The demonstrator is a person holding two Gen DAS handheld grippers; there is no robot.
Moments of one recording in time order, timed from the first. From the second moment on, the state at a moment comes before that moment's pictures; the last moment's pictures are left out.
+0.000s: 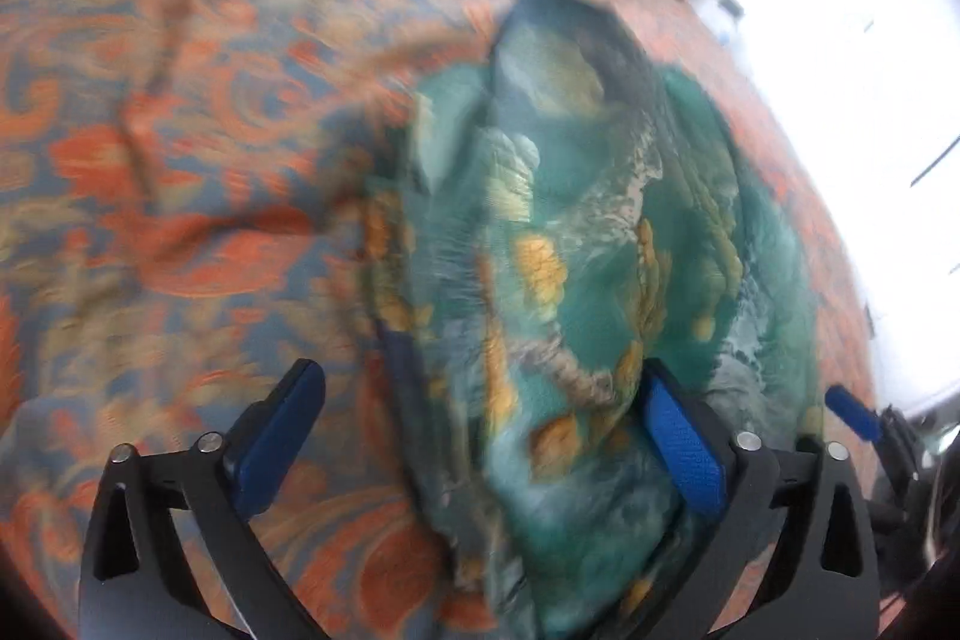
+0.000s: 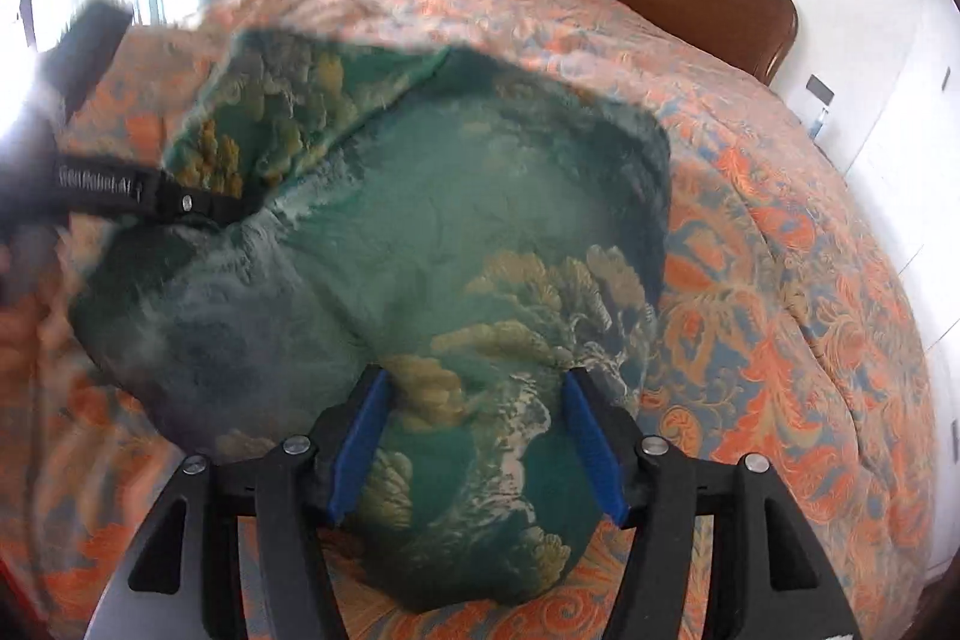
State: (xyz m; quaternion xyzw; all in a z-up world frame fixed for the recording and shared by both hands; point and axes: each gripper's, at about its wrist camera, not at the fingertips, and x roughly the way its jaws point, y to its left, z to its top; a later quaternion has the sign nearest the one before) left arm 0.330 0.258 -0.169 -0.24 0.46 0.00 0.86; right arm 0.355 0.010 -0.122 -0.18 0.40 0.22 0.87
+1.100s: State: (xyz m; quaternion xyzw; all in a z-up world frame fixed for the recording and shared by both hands) left arm 0.361 0.289 -0.192 -0.41 0.47 -0.17 0.76; right arm 0.306 -0.167 -0.092 0.14 0.41 0.28 0.86
